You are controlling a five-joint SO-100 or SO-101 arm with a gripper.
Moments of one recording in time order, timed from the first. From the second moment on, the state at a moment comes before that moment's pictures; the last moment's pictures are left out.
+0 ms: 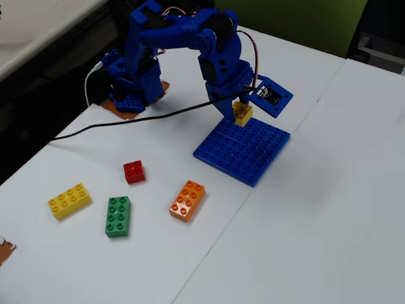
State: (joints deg) arm 0.0 64.2 40.0 99.2 -91.0
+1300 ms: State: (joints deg) arm 0.1 63.5 38.8 99.8 -90.4
